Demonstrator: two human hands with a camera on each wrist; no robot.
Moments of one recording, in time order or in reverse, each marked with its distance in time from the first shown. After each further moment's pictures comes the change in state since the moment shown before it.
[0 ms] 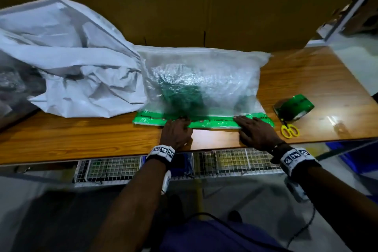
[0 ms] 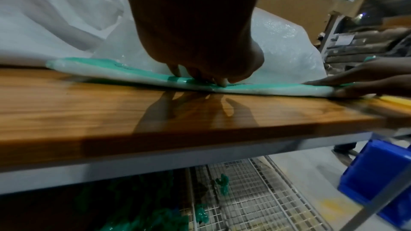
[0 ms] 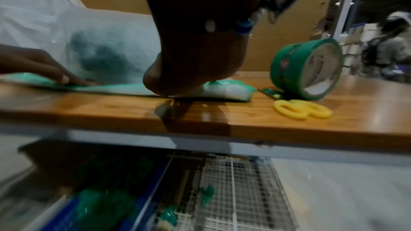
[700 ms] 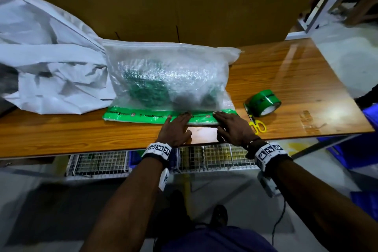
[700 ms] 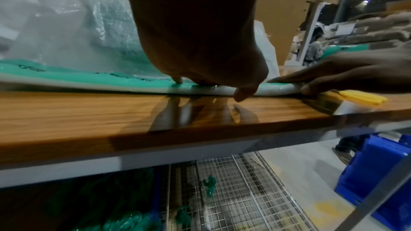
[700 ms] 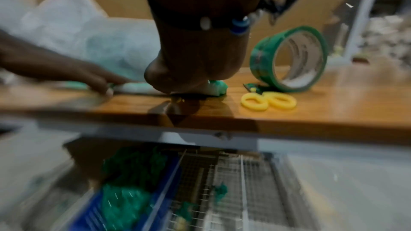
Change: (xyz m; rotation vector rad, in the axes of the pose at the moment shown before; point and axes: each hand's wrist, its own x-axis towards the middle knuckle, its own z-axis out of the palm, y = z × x) left_hand 0.022 0.109 0.058 0.162 -0.198 0.118; right_hand -0.021 0.058 -0.002 0.164 0.022 -0.037
